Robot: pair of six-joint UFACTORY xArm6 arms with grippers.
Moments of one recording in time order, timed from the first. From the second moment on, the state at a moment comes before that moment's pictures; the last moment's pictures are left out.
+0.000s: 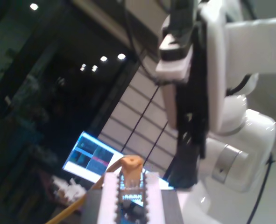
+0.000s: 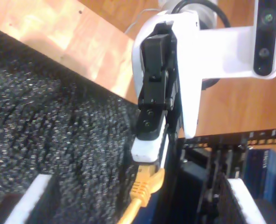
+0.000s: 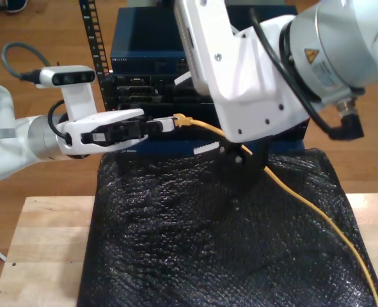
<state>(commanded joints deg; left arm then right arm) 13.8 8.2 -53.9 -85.1 130.5 -262.9 32.7 -38.3 -50.7 25.4 48.1 -95.6</state>
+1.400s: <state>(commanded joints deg) 13.8 9.0 -54.1 -87.0 135.9 -265.7 36.1 -40.7 -45.3 25.4 37.6 -96.4</state>
